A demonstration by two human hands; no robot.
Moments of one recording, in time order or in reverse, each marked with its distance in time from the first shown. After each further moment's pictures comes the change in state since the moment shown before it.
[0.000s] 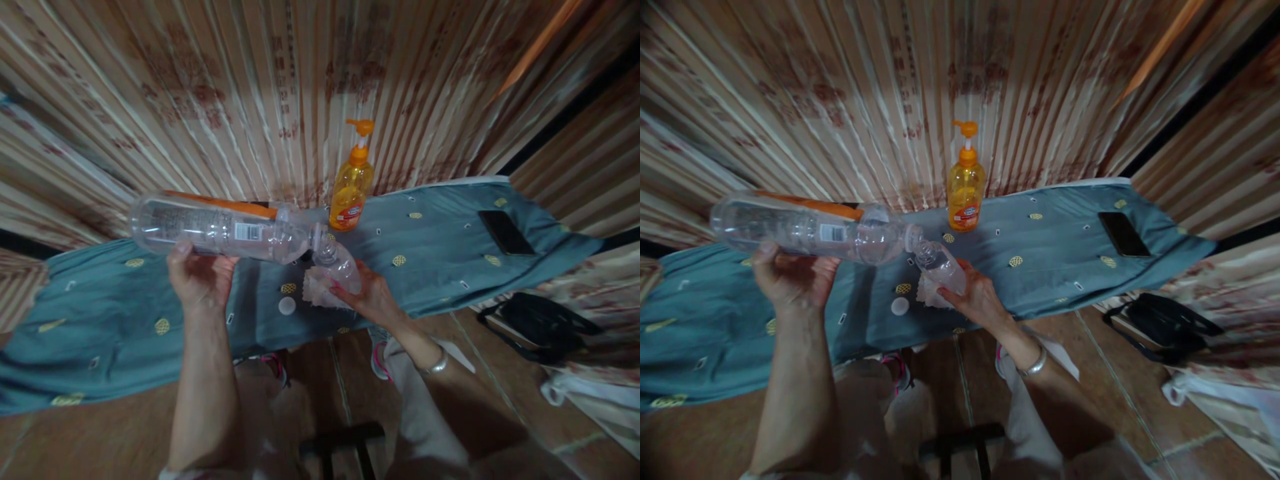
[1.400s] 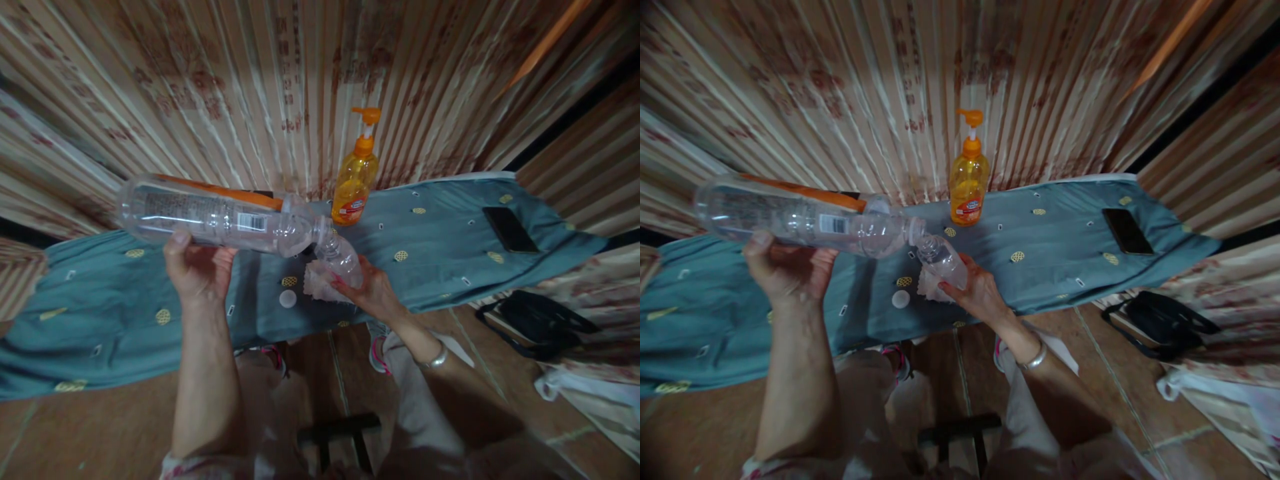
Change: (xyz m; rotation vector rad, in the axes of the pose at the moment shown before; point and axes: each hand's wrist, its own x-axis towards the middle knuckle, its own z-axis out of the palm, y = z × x) left_hand 0.001 0.001 0.001 0.025 -0.021 0.027; right_hand 0.000 0.005 -0.001 0.027 -0.021 0.008
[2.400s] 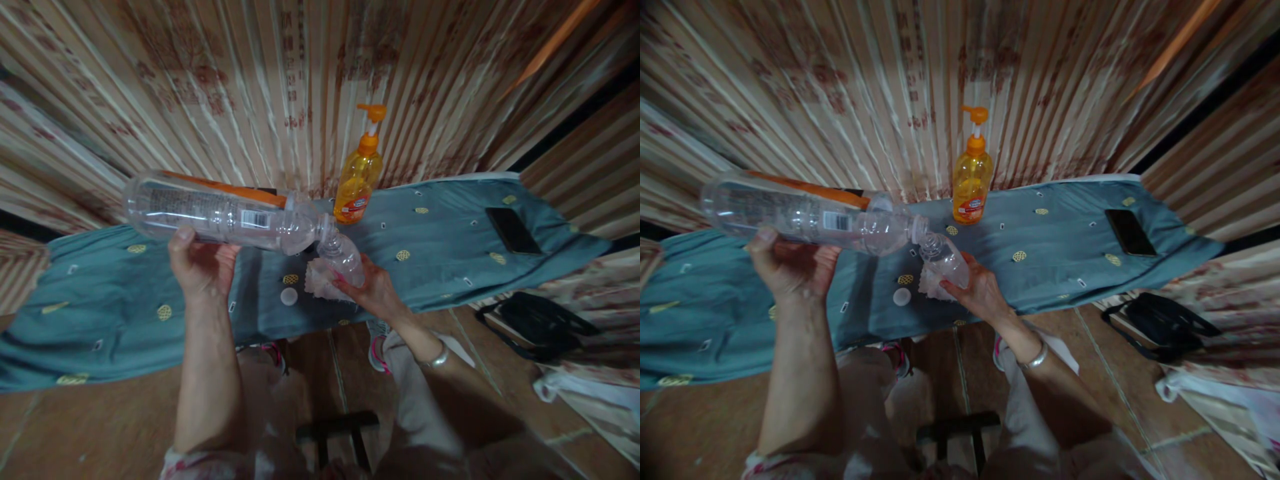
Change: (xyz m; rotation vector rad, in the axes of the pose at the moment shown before) left_hand -0.002 -0.002 0.001 -0.001 0.026 -0.010; right_hand 0.000 -0.001 0.000 -0.030 0.025 -0.023
